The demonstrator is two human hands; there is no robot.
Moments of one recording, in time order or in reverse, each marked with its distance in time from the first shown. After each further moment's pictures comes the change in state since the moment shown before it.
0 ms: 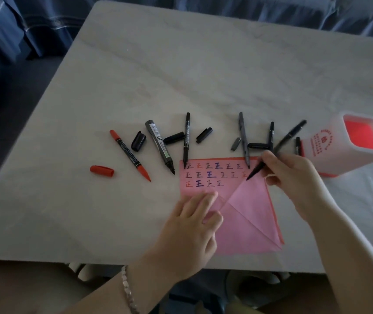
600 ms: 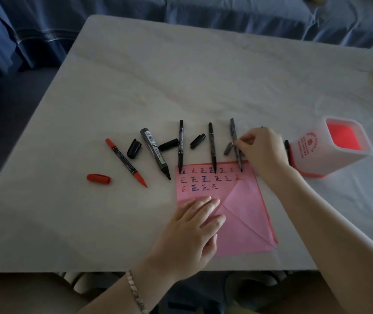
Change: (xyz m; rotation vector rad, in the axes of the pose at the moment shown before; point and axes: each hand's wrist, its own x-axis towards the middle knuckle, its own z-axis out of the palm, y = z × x) left_hand 0.003 -0.003 0.010 -0.110 0.026 0.055; right_hand 0.058 -0.014 0.023 -0.605 0.216 -0.225
